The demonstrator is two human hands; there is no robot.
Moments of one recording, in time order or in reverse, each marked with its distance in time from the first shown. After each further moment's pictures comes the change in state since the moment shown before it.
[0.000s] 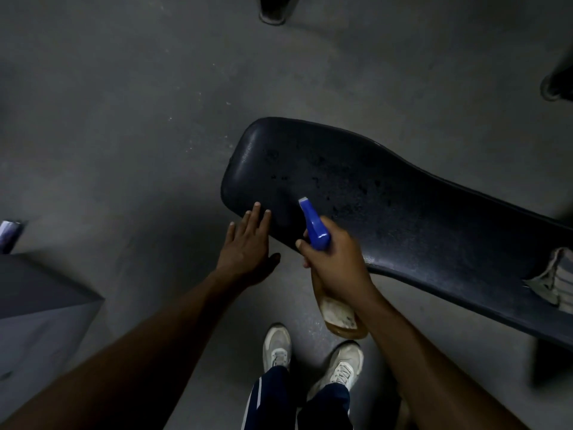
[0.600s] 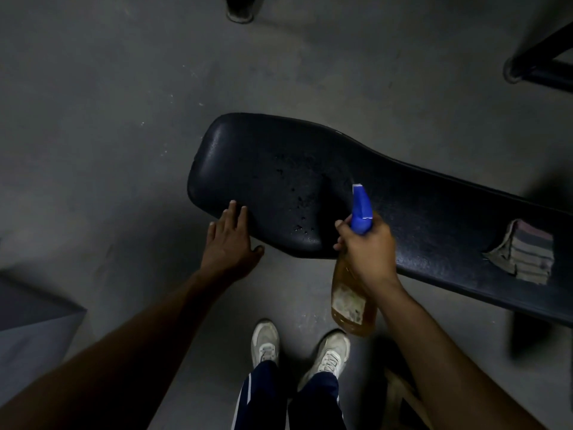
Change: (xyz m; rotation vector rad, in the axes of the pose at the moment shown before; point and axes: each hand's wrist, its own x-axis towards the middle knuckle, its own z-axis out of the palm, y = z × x) left_hand -0.003 0.037 0.008 -0.057 0.040 -0.077; right_hand -0.011 0.058 -0.071 0.257 0.412 0.234
